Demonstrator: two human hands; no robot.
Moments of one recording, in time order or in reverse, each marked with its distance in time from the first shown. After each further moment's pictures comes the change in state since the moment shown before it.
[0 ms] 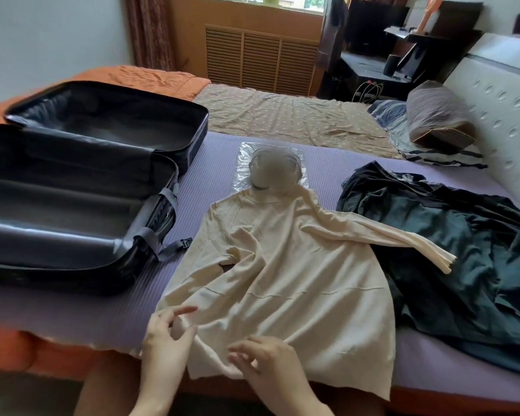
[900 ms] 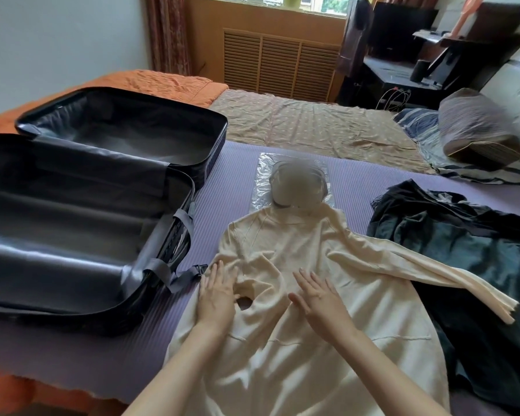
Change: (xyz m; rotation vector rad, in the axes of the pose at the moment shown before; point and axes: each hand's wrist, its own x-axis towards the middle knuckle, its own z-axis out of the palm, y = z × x) left_hand 0.157 -0.004 0.080 0.911 -0.228 0.288; right_hand 0.139 0.110 -0.024 -0.256 -0.402 0.368
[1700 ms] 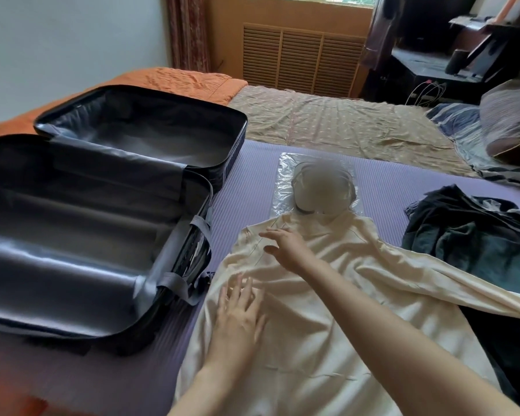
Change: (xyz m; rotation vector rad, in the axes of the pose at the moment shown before) left_hand -0.019 -0.006 -0.001 -0.003 0.138 0.219; right_hand 0.147 -0.082 -0.030 0.083 -0.051 -0.174
